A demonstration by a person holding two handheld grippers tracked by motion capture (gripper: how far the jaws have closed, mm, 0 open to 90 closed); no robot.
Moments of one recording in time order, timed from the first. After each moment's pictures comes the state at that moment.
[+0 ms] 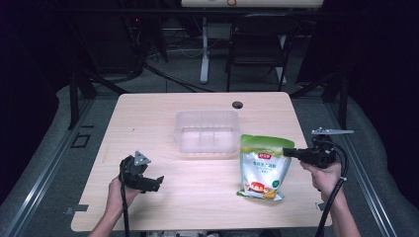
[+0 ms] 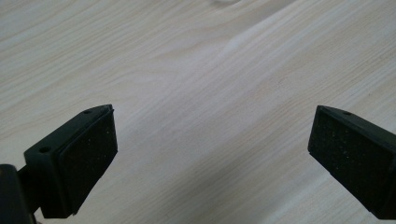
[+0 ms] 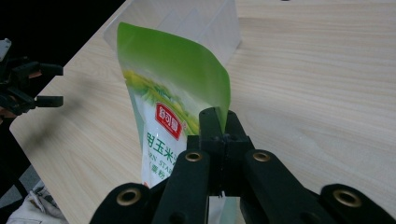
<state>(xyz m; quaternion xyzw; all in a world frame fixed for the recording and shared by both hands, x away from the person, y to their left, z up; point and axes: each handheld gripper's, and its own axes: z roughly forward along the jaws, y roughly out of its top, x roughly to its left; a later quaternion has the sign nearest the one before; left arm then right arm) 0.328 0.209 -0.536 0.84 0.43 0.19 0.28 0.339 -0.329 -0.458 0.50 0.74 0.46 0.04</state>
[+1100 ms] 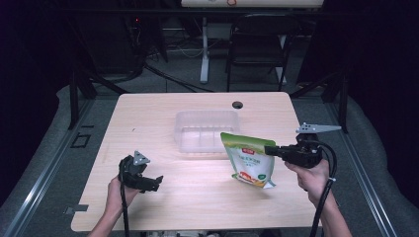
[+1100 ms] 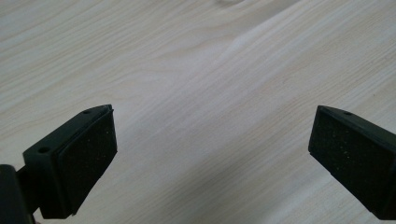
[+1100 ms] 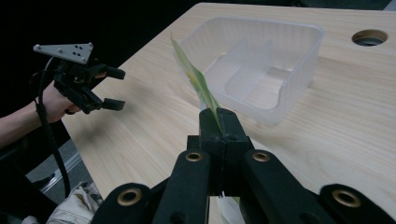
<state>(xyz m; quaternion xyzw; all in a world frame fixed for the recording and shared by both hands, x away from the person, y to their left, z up) 0.329 0.211 -0.537 0.84 0.43 0.19 0.28 0.321 -0.271 -0.419 0.42 0.76 0.50 0.04</state>
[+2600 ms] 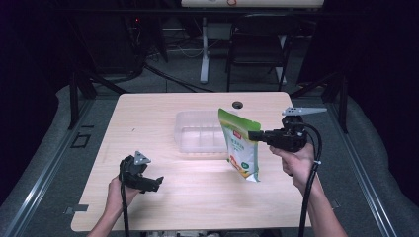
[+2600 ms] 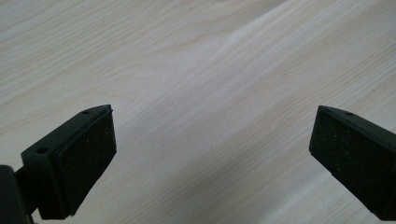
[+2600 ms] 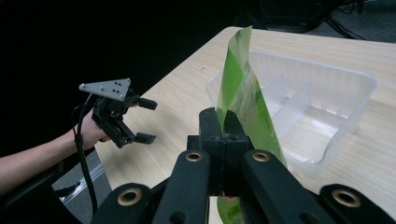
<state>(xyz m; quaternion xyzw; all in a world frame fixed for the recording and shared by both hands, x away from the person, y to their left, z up) 0.330 0.210 -0.539 0.84 0.43 0.18 0.27 0.347 -0.233 -0.386 0.39 0.75 0.54 0.01</state>
